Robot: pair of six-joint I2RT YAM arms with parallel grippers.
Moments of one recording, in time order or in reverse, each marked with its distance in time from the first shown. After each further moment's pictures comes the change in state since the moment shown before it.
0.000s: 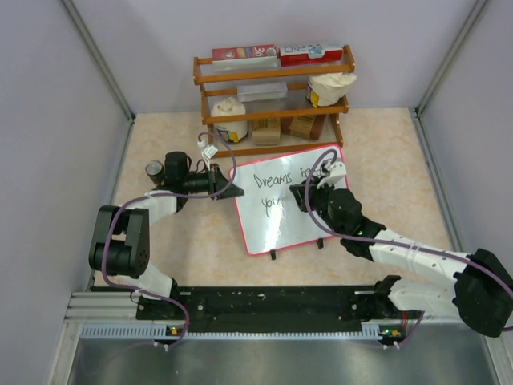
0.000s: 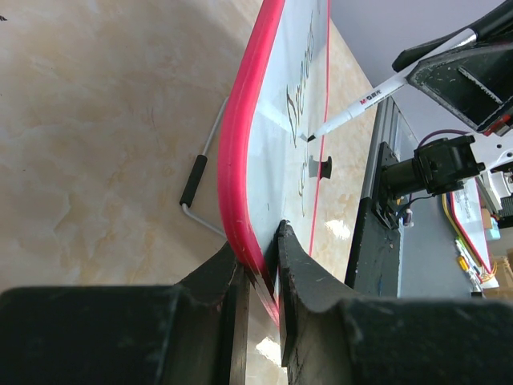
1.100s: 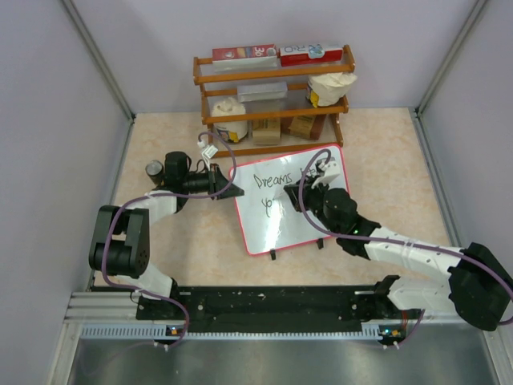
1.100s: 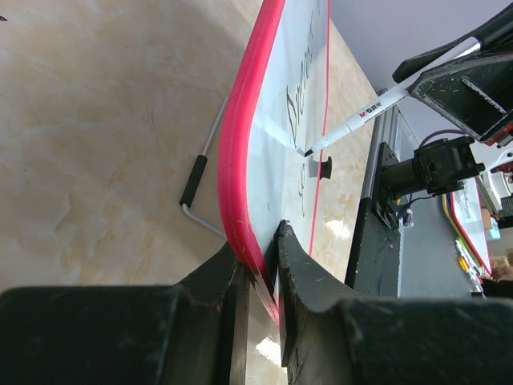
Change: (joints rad) left arm 0.000 0.000 0.000 0.002 0.000 -0.001; right arm 0.021 0.052 0.027 0.037 -0.012 -0.003
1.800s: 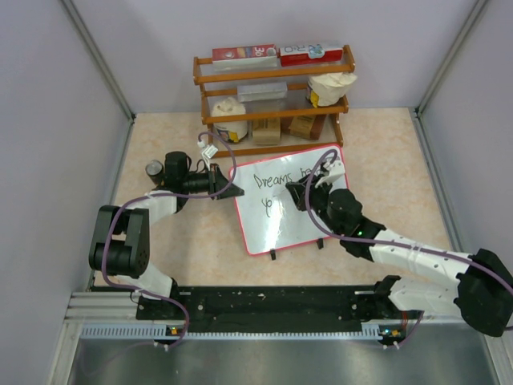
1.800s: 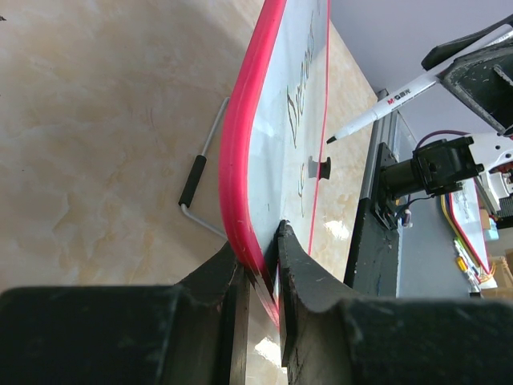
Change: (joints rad) left arm 0.000 0.000 0.000 0.003 0.000 -0.006; right arm 0.011 -0.053 0.002 -0.013 0.018 -0.003
